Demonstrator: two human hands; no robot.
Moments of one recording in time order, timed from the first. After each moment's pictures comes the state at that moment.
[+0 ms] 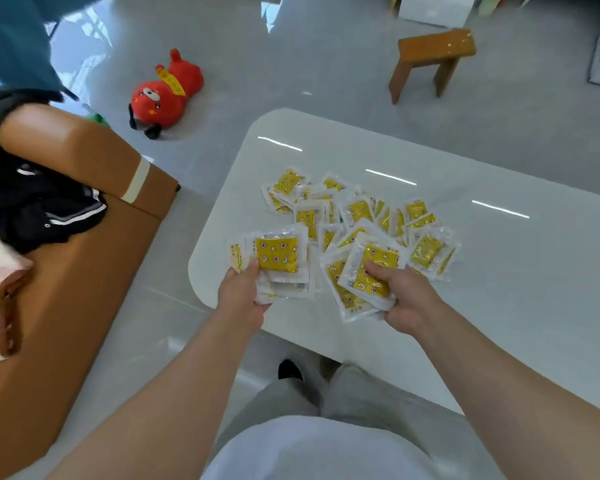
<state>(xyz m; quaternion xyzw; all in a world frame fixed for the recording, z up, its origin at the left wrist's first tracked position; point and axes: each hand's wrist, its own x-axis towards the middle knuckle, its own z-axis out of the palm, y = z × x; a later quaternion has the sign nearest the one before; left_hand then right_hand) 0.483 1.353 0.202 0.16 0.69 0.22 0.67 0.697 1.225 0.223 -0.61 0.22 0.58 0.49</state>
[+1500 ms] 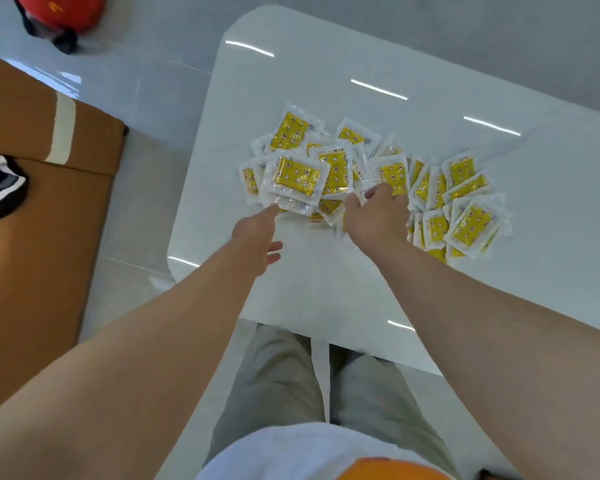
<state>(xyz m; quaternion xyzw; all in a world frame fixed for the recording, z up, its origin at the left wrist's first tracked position) 0.534 1.509 0.068 0.23 0.76 -0.08 0.61 0.684 1.413 0.076 -0.92 -0.11 0.36 0.08</state>
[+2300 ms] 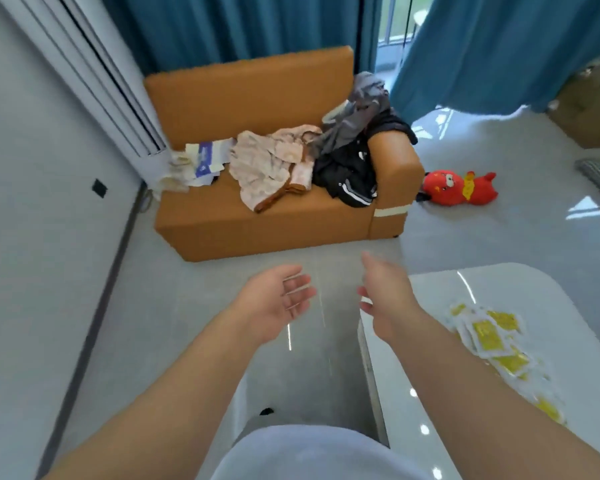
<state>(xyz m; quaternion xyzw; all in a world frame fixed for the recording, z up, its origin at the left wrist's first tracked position) 0.237 1.193 0.422 -0.03 0.64 0.51 0.57 0.377 1.278 0.411 -0.63 -0.38 0.64 0.22</state>
